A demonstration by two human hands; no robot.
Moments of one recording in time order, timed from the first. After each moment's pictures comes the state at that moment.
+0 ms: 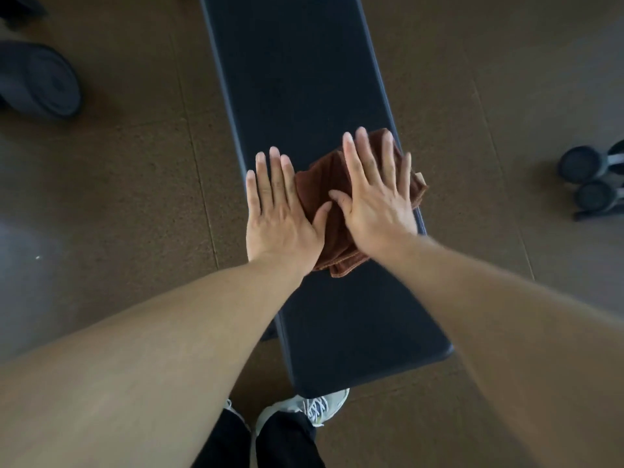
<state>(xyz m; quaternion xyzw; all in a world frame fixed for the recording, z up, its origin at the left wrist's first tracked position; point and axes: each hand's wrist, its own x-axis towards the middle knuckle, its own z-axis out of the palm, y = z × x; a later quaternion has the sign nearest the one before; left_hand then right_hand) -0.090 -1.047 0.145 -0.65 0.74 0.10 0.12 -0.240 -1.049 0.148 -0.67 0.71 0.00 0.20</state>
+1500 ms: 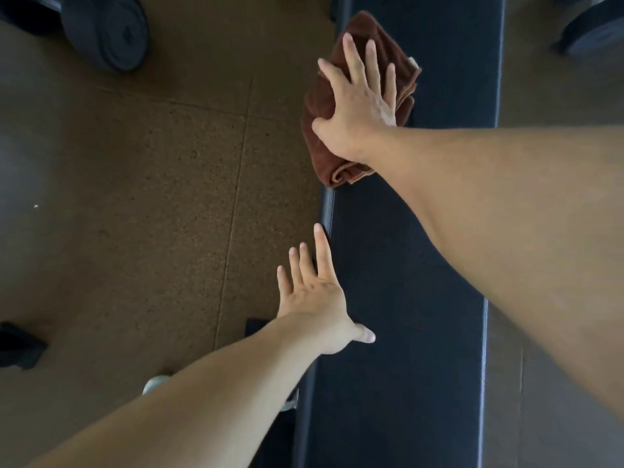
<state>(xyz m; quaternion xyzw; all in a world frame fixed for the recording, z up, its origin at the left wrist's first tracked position) -0.035 -1.105 0.150 -0.66 0.54 0.51 0.11 -0.090 -1.331 0.136 -0.79 0.60 0.05 0.14</state>
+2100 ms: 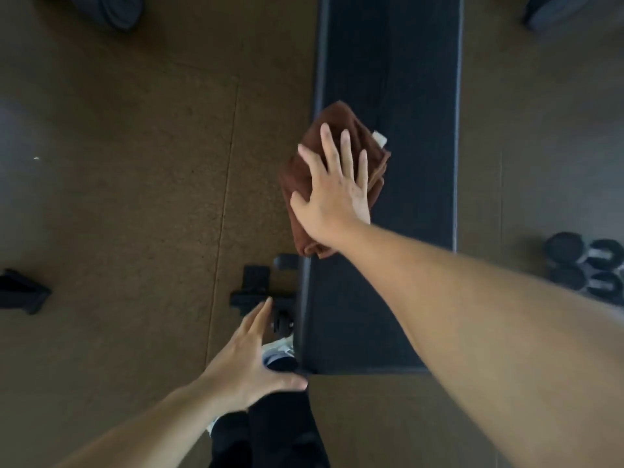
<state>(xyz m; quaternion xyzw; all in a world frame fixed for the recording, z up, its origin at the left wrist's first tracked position) 0.034 -0.846 0.123 -0.62 0.46 0.64 0.05 -0.111 -1.059 0.140 -0.77 0.61 0.03 0.18</state>
